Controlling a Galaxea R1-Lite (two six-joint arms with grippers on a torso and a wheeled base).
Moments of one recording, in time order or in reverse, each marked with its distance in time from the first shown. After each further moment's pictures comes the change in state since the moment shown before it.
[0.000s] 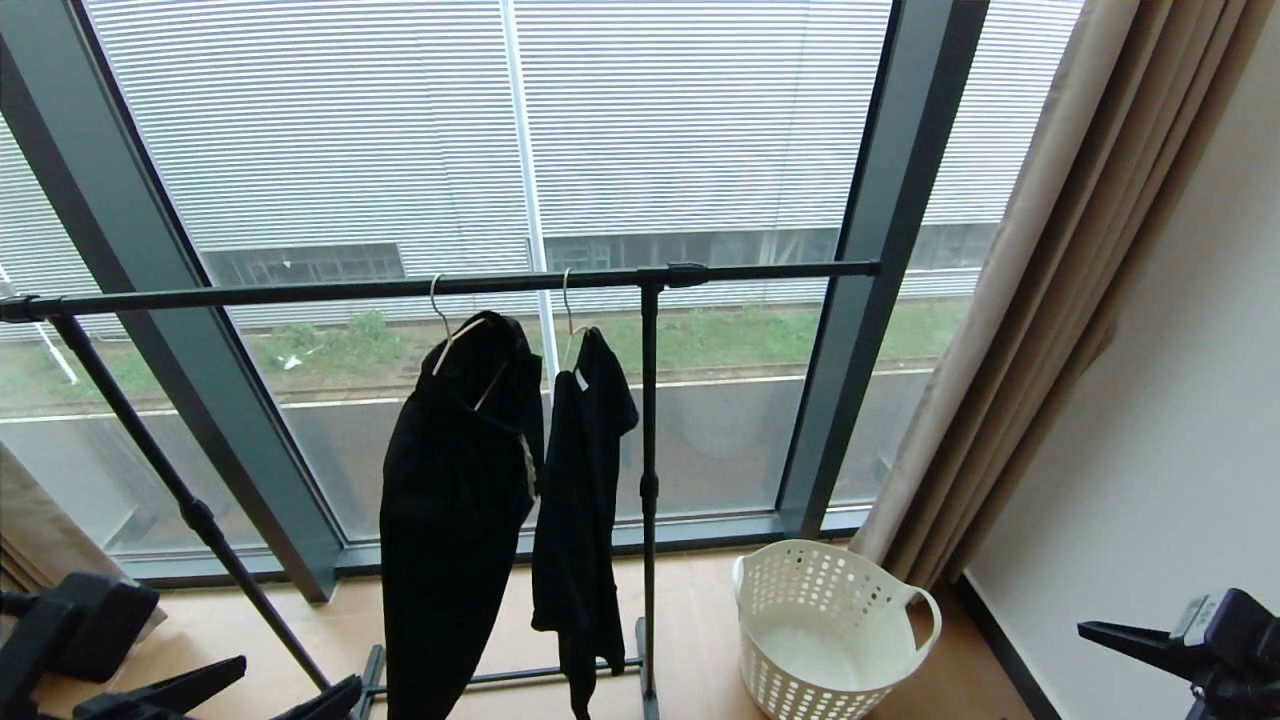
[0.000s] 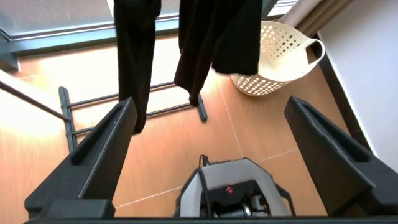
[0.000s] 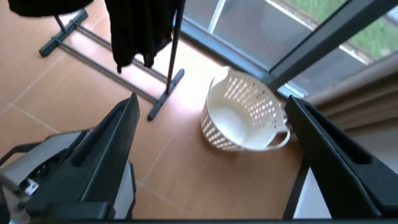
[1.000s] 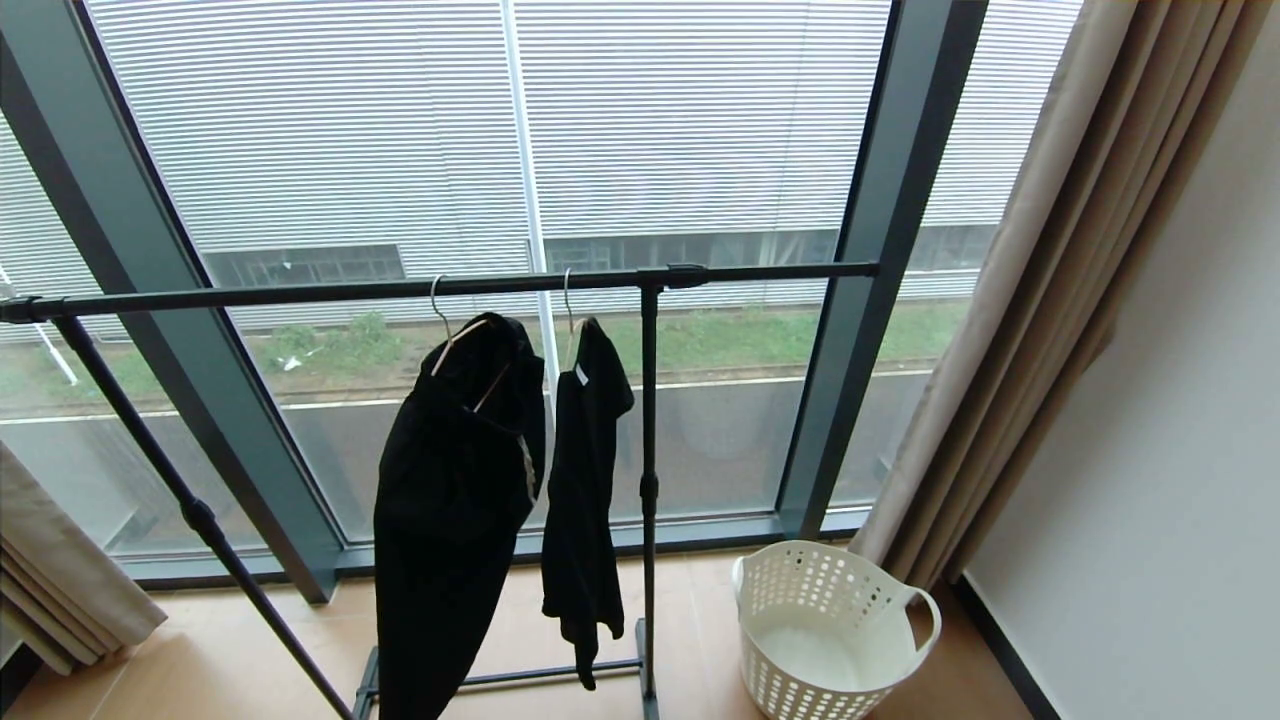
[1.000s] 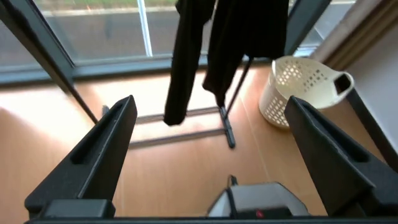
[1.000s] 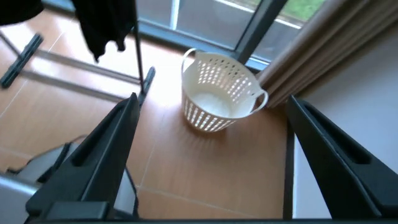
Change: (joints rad) left arm 0.205 -0.841 0.035 0.519 0.014 0.232; right arm -0.208 -0.689 0.065 0.431 -0.057 0.066
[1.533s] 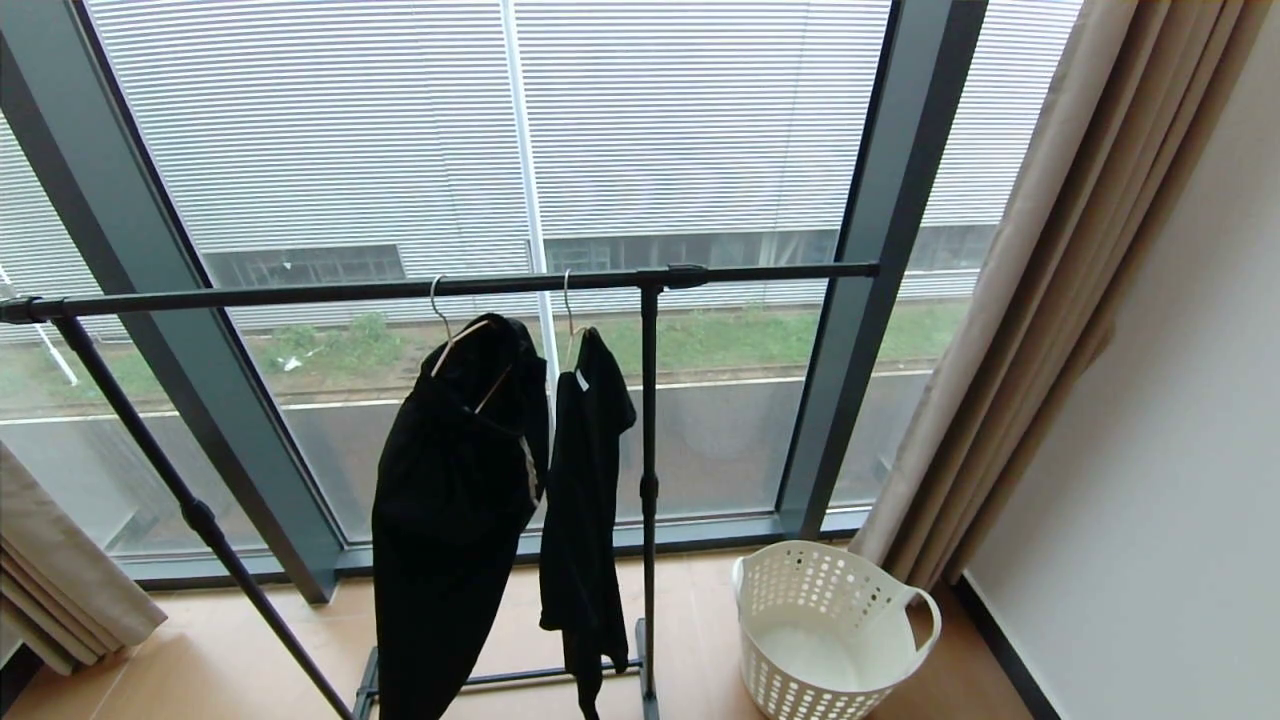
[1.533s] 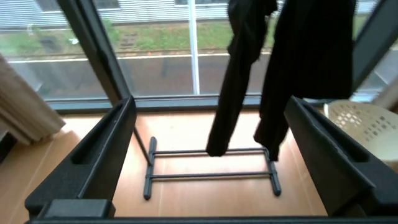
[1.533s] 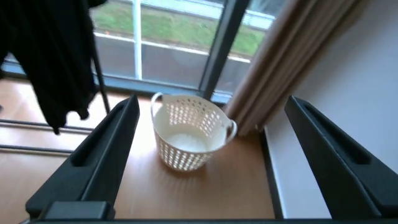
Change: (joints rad) left arm 0.189 -0.138 0.018 -0.010 0.014 0.010; right arm -0.196 -0.235 -0.013 0.030 0.157 0.017
